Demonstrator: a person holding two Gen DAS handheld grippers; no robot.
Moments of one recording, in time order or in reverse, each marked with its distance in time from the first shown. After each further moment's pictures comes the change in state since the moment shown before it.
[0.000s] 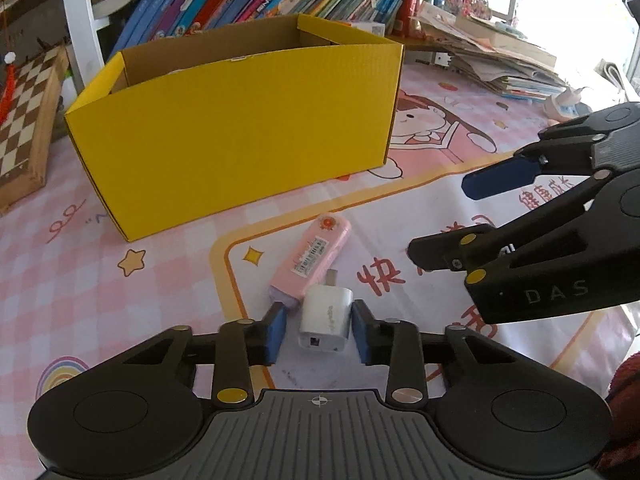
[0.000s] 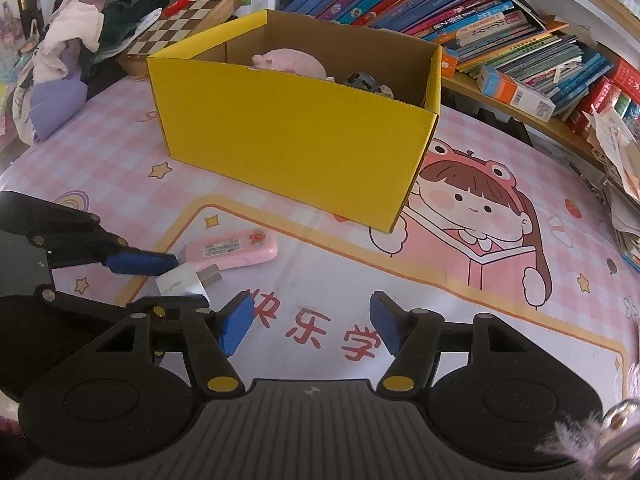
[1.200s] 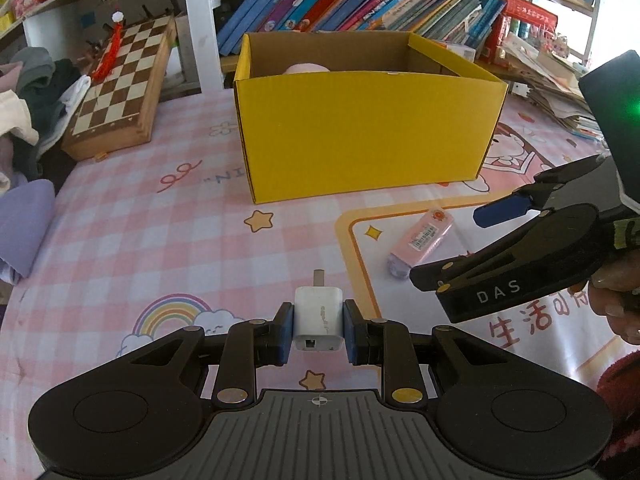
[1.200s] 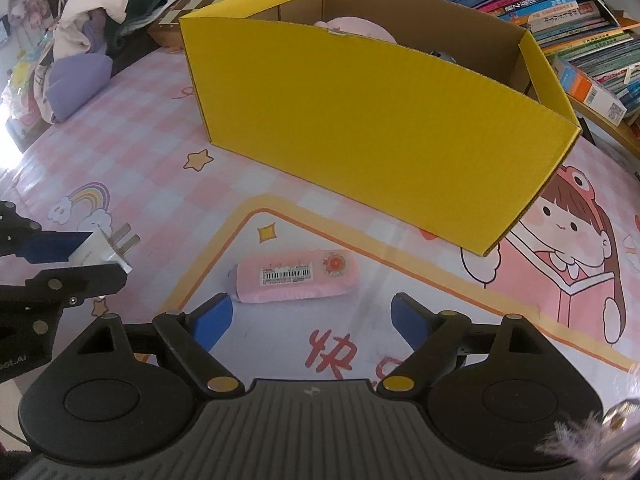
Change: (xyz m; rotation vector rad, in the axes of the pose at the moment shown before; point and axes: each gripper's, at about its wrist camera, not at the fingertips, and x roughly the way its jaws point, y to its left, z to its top) left arm -0.046 0.048 -0.020 -0.173 -0.006 0.170; right arm 0.055 0.033 0.027 -0.046 0.073 0.112
